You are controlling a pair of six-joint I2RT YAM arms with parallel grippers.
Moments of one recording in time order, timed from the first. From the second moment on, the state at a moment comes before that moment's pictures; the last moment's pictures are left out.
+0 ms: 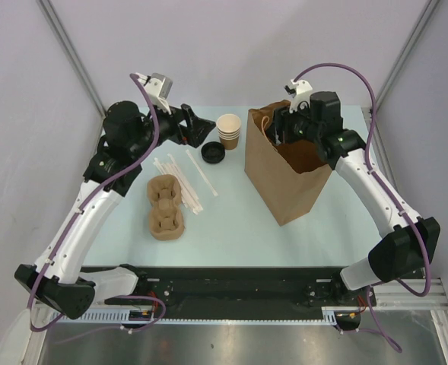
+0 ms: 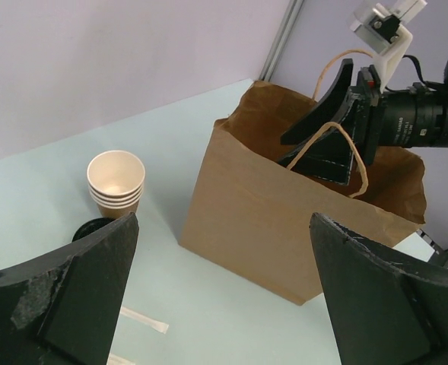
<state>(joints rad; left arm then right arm) -0.43 1.19 1.42 -0.29 0.30 -0.24 0.36 1.47 1.47 -0.39 -0.29 0.06</state>
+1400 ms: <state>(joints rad) -0.30 1.35 1.54 -0.76 0.42 -0.09 -0.09 1.03 1.50 -0.76 -0.23 0.08</state>
